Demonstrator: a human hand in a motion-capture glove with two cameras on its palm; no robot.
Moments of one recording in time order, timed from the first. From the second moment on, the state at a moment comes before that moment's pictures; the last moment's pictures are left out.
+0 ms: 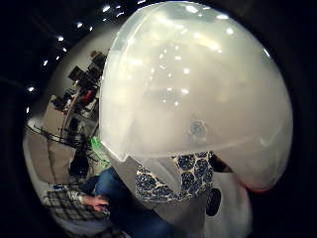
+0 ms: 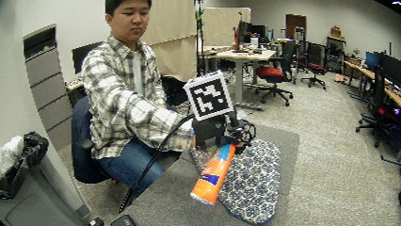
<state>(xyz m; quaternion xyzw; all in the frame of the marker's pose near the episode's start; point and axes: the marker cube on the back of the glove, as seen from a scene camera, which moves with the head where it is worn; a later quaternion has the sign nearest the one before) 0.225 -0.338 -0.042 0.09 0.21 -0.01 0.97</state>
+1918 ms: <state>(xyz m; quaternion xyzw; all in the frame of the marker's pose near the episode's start) 0.191 -0.365 -0.047 0.11 0.21 0.01 0.97</state>
